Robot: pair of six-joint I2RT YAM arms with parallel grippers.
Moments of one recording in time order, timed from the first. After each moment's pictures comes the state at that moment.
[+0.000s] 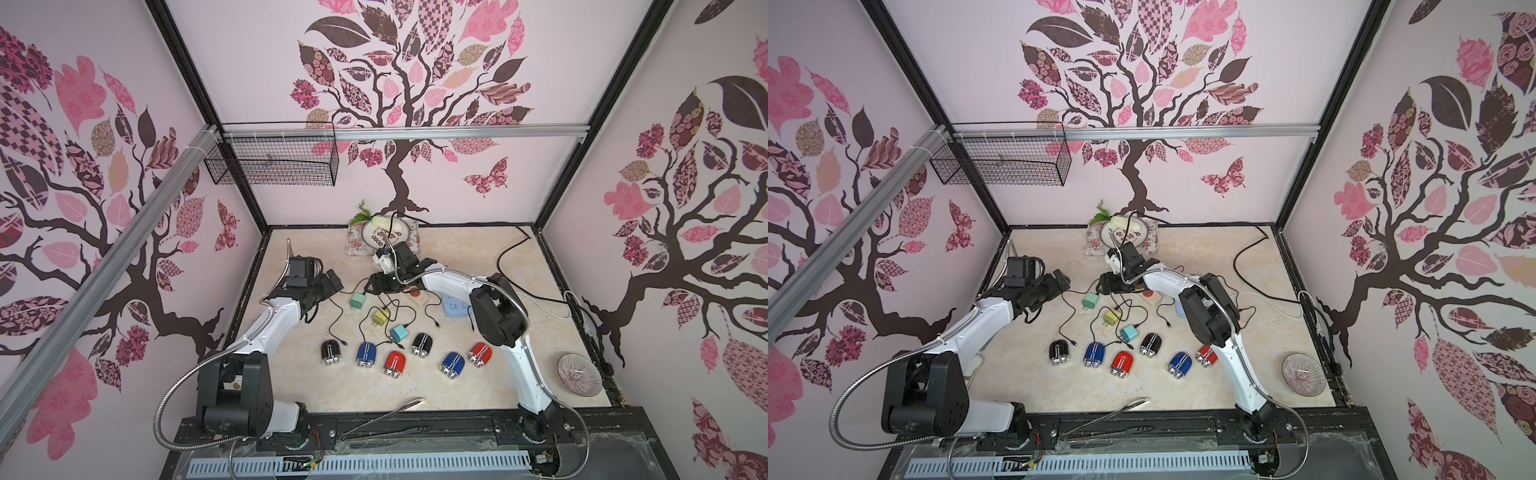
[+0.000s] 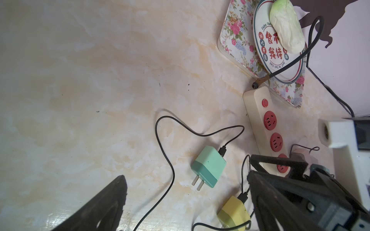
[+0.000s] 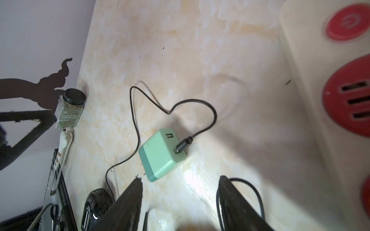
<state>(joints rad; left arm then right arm) -0.08 1.41 0.91 -0.35 0.10 -0.60 0.66 2.27 1.75 -0.32 -0.44 0.46</state>
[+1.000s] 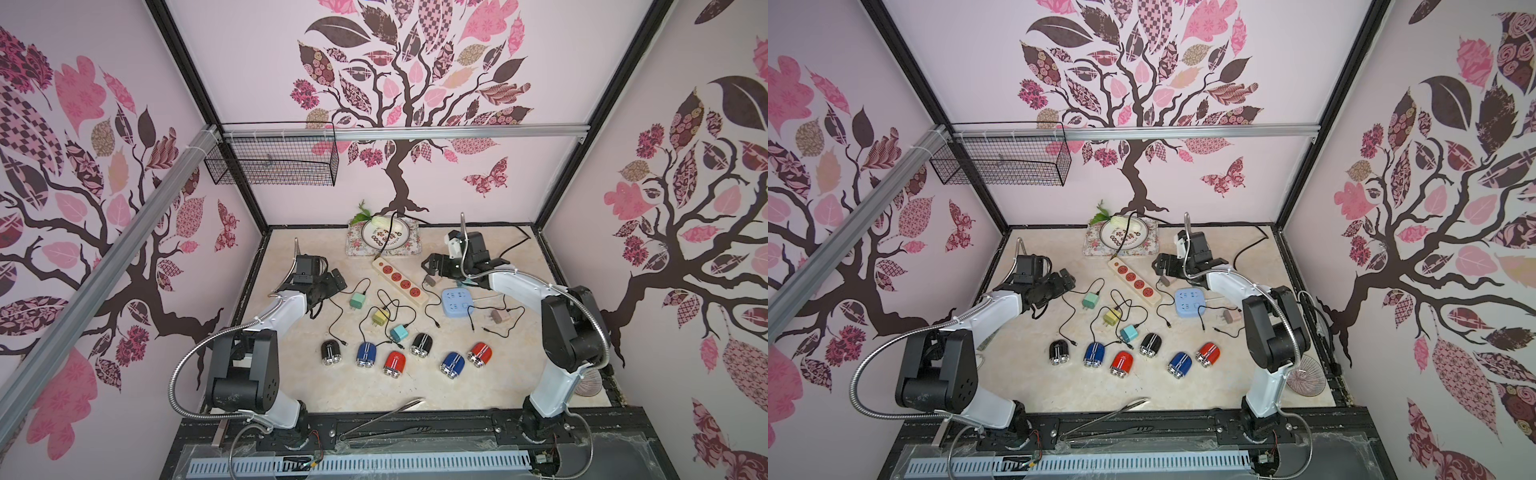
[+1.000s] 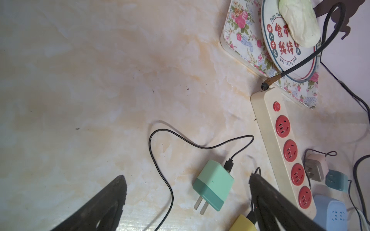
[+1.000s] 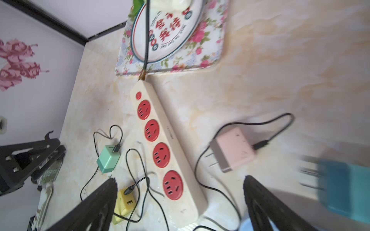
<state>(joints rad) -0.10 1.53 0.93 -0.25 0.07 -0.57 0.29 1.78 1.21 -0.15 -0.33 0.46</state>
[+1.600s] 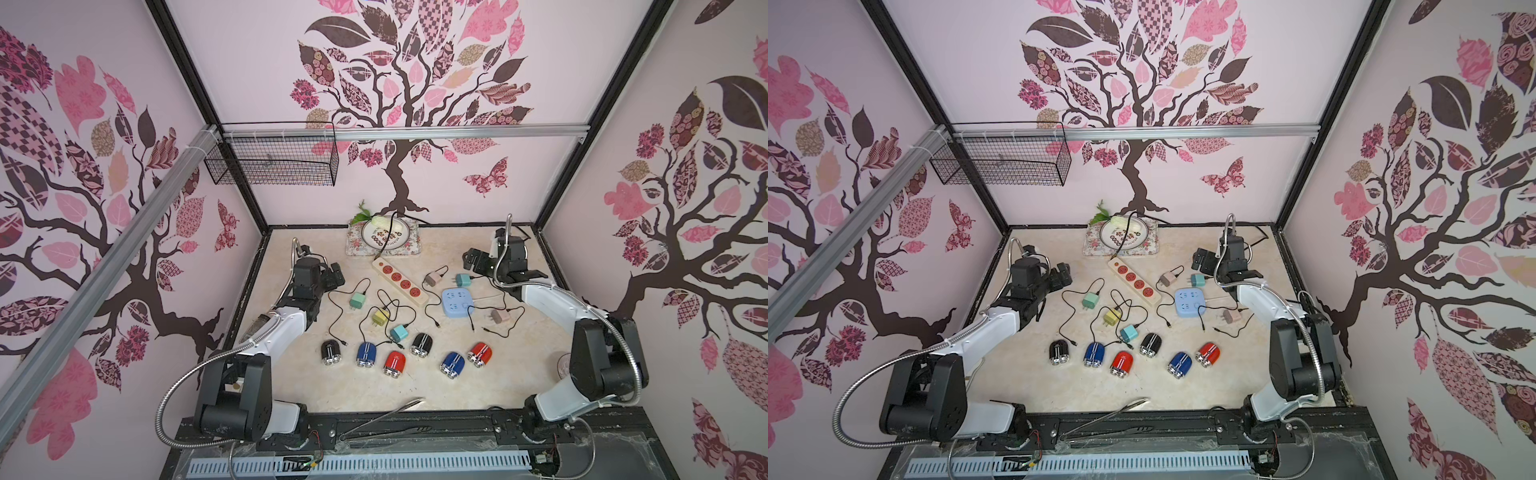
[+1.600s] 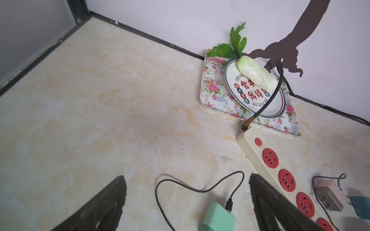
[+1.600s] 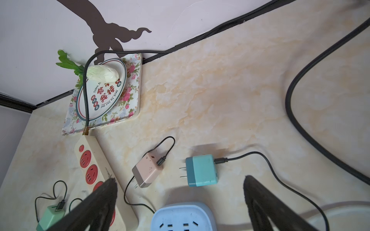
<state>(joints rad) -0.15 1.38 0.77 0.11 -0.13 -0.37 0.14 1.55 0.99 -0.03 -0.08 0.43</state>
